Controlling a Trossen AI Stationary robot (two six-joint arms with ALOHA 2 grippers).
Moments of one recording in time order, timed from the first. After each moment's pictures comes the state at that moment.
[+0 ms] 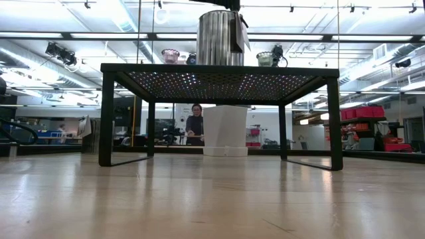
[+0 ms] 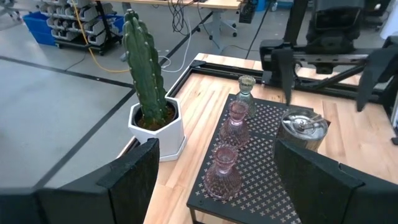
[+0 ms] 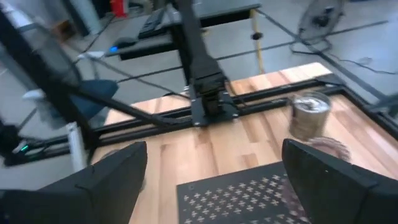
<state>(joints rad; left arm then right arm) 0.09 0.77 1.33 -0.93 -0.28 -0.08 0.10 1.63 1.46 -0.15 0.10 0.24</state>
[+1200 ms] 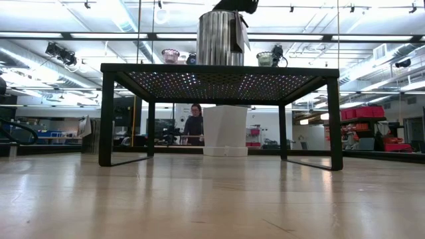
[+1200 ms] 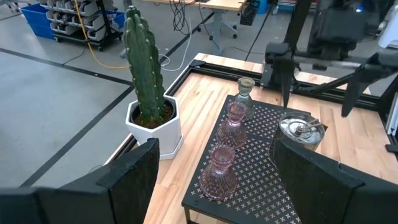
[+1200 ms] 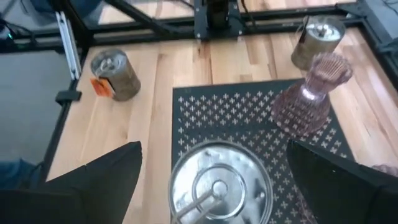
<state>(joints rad) 0.09 0.77 1.33 -0.93 -0.28 -0.12 0.10 1.63 1.61 -0.66 0.02 0.12</state>
